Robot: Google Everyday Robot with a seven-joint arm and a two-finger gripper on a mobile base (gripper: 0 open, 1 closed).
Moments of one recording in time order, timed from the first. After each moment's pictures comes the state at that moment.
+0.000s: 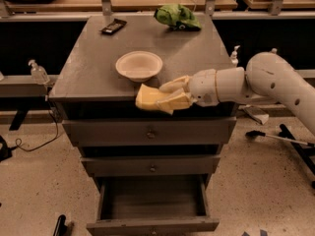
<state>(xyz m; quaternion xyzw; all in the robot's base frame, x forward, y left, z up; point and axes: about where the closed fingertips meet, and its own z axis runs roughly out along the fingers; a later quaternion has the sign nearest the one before) 0.606 -0.037 0.830 -0.52 0.65 0.30 0.47</state>
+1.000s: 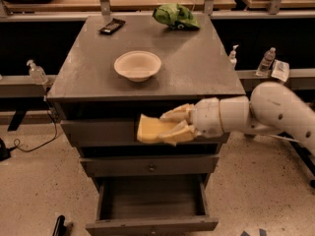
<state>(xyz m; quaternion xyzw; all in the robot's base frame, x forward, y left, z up) 0.531 -0.041 0.783 -0.57 0.61 0.30 0.46</state>
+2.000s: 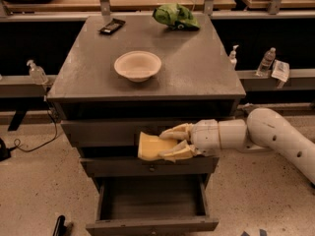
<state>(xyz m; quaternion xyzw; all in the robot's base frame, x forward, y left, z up) 0.509 -0.040 0.730 -0.58 0.56 0.34 0.49</state>
